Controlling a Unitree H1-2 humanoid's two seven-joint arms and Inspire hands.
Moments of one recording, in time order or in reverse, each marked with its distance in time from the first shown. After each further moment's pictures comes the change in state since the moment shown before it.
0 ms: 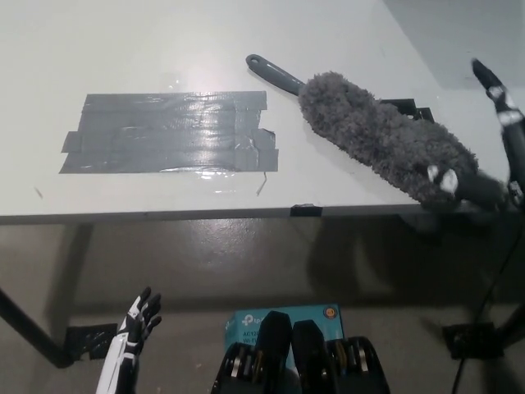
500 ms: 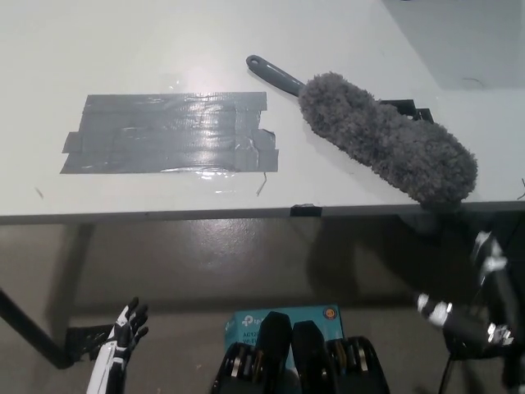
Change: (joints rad) left_arm -0.001 0.023 0.025 0.063 0.000 0.004 0.001; right_arm 0.429 0.123 -0.026 -0.104 0.177 -0.313 -0.054
